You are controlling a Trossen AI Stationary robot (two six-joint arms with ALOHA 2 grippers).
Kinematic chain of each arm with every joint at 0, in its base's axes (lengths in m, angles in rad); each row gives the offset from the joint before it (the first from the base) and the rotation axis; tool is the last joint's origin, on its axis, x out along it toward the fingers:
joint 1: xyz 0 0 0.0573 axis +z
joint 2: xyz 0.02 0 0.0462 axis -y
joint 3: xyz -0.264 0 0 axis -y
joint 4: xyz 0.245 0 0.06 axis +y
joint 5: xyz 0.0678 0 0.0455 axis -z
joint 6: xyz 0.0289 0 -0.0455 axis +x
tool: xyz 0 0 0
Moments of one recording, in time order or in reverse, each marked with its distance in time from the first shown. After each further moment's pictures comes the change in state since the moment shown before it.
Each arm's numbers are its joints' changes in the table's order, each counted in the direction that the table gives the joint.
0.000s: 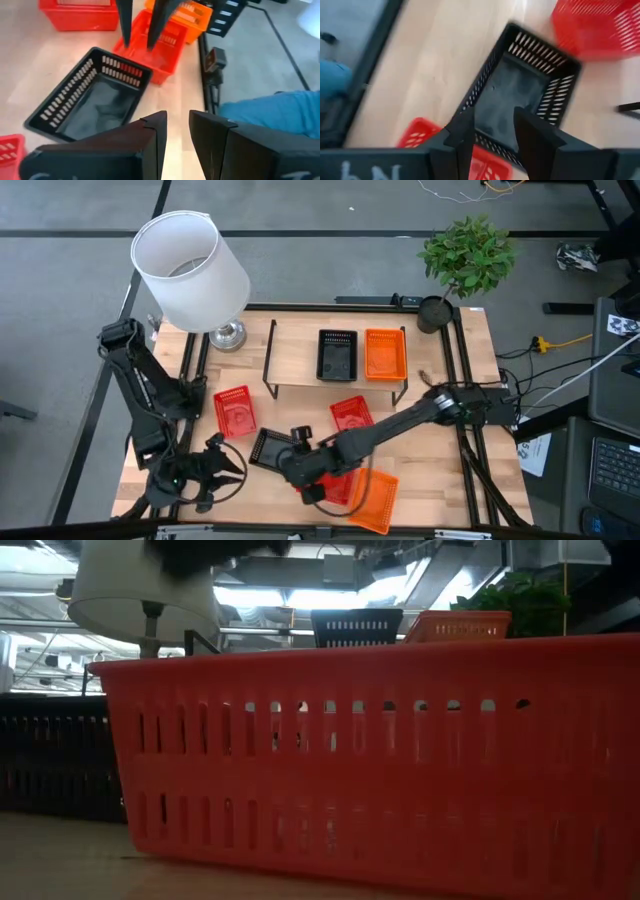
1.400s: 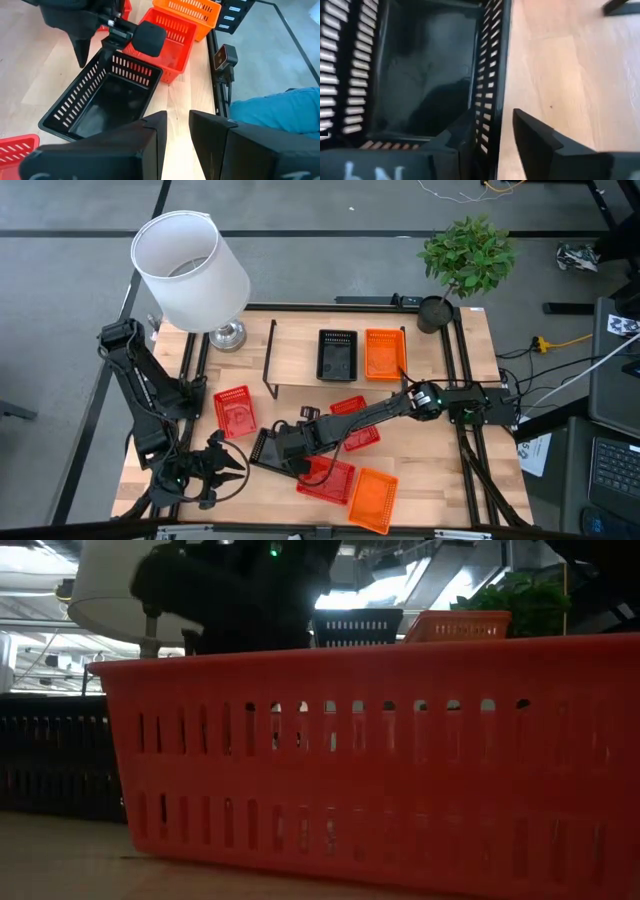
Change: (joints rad) left arm 0.014 -0.001 0.000 0.036 0.000 0.010; right arm -0.123 -0.127 0.017 0.127 0.042 0.342
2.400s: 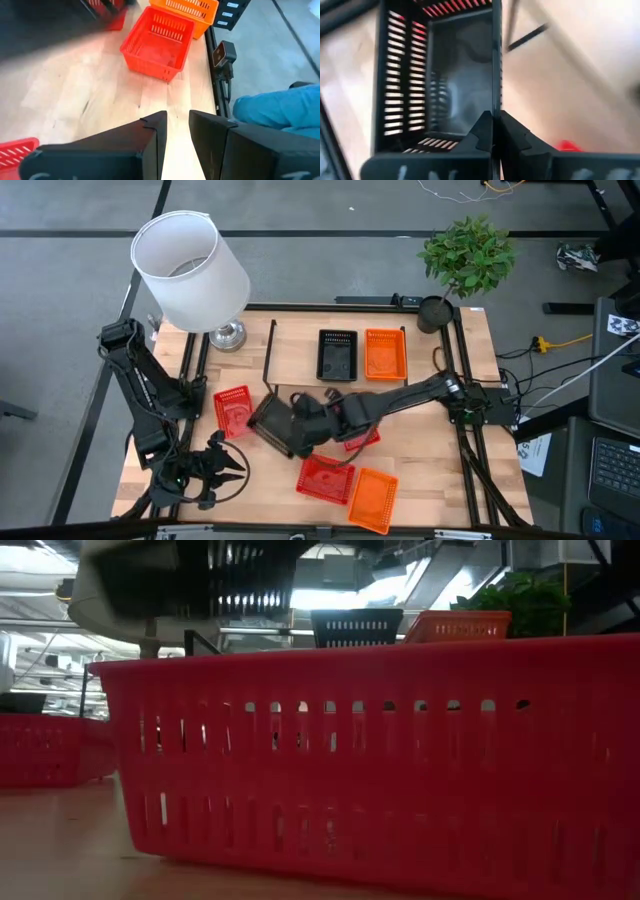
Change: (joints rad) left arm 0.001 0.000 0.000 -0.001 0.011 0.033; right arm 0.019 0.251 0.125 0.265 0.151 0.417
